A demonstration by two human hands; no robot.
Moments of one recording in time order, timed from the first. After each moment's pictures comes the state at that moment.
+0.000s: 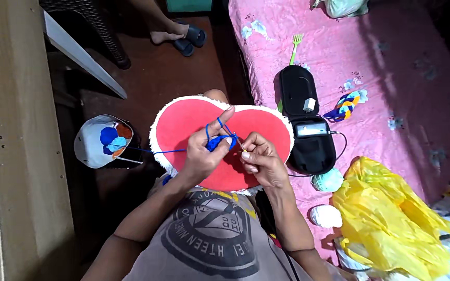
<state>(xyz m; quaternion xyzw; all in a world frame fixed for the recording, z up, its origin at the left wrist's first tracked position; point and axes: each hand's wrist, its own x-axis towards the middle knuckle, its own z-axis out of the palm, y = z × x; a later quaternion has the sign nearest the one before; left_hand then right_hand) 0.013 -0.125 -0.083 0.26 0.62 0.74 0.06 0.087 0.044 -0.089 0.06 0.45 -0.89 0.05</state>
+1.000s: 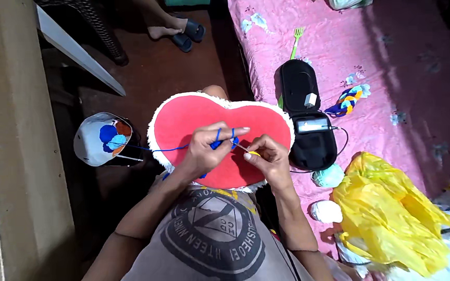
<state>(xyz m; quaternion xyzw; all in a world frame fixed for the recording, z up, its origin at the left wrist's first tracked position) 0.004 -0.124 -0.092 0.35 0.65 0.68 0.06 0.103 0.049 -0.093 0.03 0.71 -0.69 -0.12</state>
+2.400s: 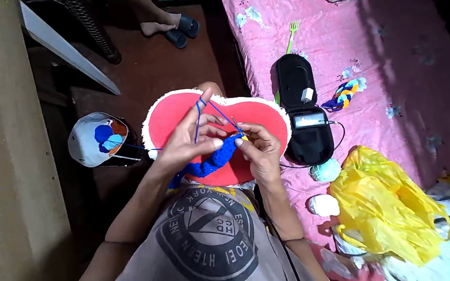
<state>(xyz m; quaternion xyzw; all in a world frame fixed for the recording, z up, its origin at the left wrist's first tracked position) -0.008 -0.152 -0.072 0.23 0.56 0.74 0.30 0.085 0.023 -0.087 0.07 0.62 -0.77 -0.18</state>
